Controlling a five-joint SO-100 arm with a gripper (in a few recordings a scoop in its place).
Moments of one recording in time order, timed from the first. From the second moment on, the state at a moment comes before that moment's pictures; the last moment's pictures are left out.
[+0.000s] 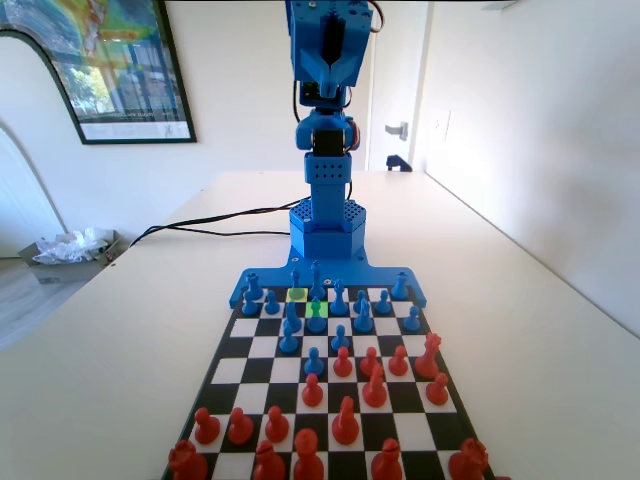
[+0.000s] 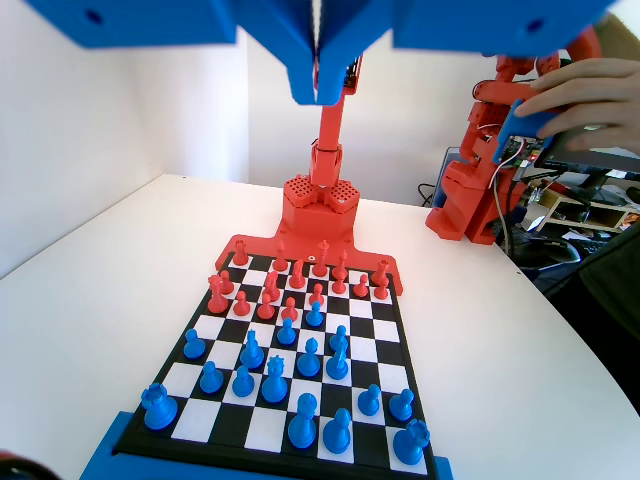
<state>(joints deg) 1.4 174.9 124.5 91.1 -99.1</state>
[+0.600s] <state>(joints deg) 1.4 174.9 124.5 91.1 -99.1</state>
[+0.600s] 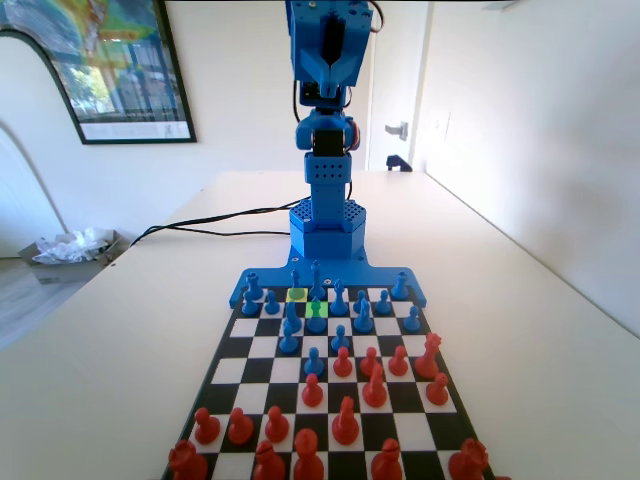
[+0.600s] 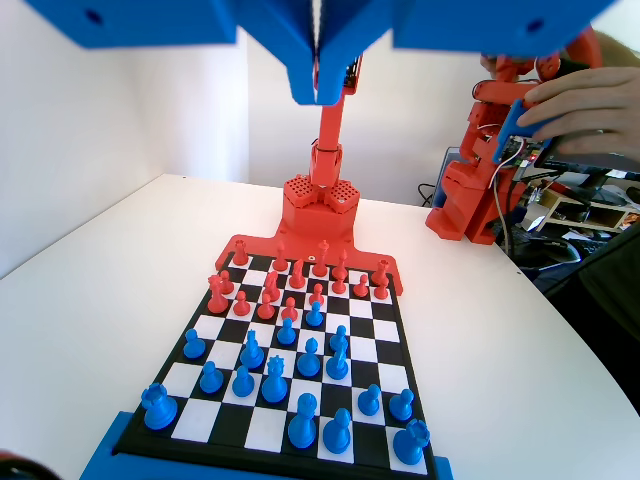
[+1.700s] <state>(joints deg) 12.3 132.5 104.3 102.7 -107.5</state>
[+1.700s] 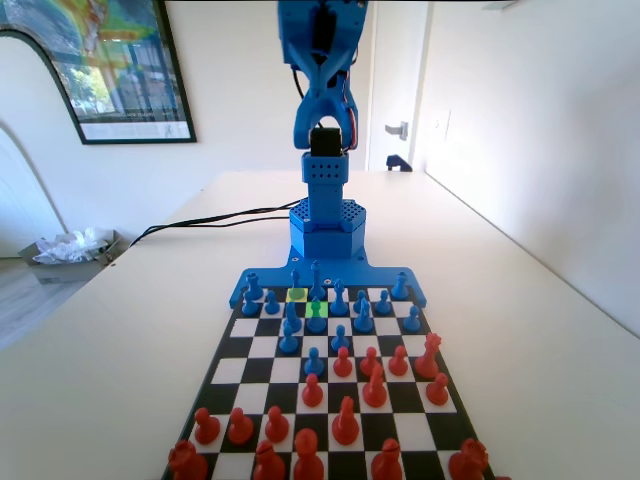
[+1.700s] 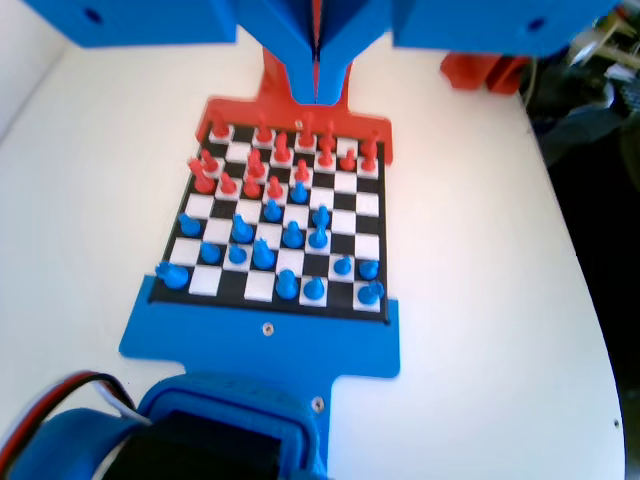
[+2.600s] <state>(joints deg) 23.4 125.5 133.7 75.0 -113.1</state>
